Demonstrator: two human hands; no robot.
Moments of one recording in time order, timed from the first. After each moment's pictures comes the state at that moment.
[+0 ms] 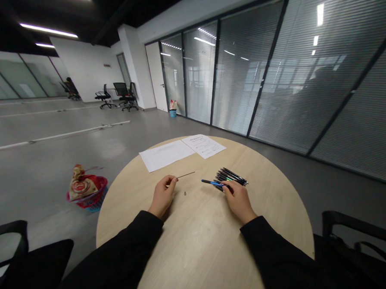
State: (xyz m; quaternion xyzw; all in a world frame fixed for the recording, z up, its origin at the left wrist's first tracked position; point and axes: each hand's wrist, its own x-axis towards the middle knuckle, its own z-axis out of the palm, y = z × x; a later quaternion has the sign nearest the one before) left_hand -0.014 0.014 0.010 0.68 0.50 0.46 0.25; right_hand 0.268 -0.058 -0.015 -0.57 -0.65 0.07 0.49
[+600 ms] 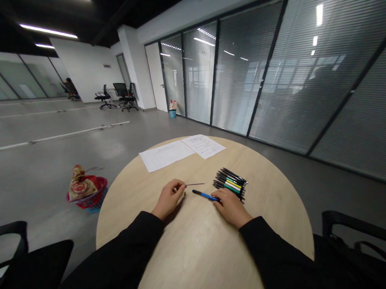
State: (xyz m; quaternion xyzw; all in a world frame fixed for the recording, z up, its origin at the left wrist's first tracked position) left_hand -0.005 0.003 0.009 0.76 0.45 0.39 0.26; right_hand 0.250 -0.070 -0.014 -0.56 -0.77 0.10 0.28
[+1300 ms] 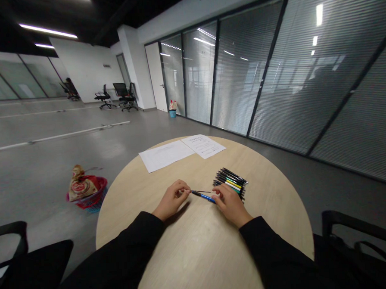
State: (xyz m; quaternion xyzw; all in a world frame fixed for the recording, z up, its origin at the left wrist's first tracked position) left_hand 0.000 -0.007 0.019 0.81 0.36 0.37 0.29; right_hand 0.248 -0.069 -0.009 -0.54 -0.73 0.10 0.40
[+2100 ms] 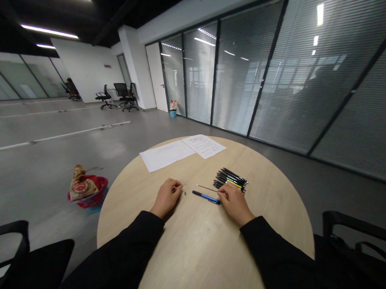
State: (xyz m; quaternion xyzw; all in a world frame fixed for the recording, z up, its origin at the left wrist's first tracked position) left_hand -0.016 0.017 0.001 0.78 0.50 0.33 0.15; right_hand 0.258 -0.065 -0.013 -0.57 -0.71 0.06 0.41
